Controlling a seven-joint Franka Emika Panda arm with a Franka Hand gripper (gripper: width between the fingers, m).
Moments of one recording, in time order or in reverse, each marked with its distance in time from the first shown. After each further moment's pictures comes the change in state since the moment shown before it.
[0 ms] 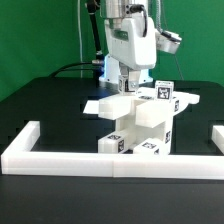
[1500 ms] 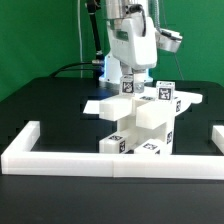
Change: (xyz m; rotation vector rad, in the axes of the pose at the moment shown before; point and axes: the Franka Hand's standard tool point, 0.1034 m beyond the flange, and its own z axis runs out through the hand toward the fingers) arm -0.004 -0.001 0.000 0.011 -0.031 -0.142
